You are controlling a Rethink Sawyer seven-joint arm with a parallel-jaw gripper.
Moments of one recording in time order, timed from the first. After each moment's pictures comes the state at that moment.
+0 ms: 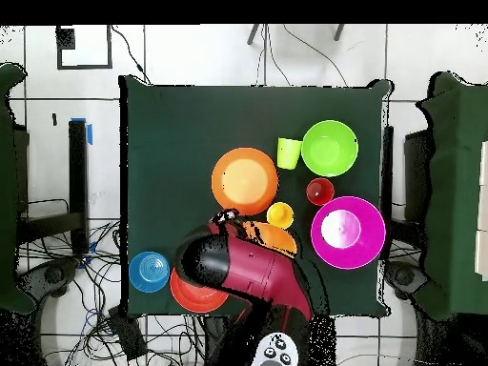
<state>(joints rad) 0.07 -0.78 -0.35 1.91 0.14 0.35 2.43</state>
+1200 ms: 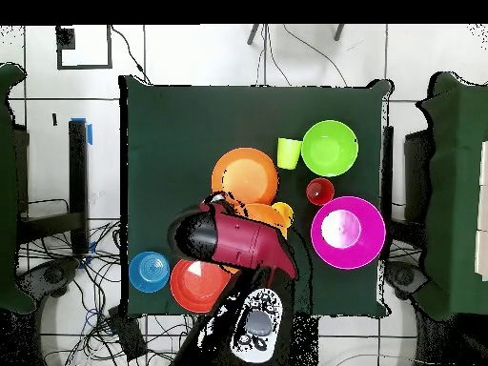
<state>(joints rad) 0.08 -0.67 -0.30 1.80 0.12 0.35 2.43</state>
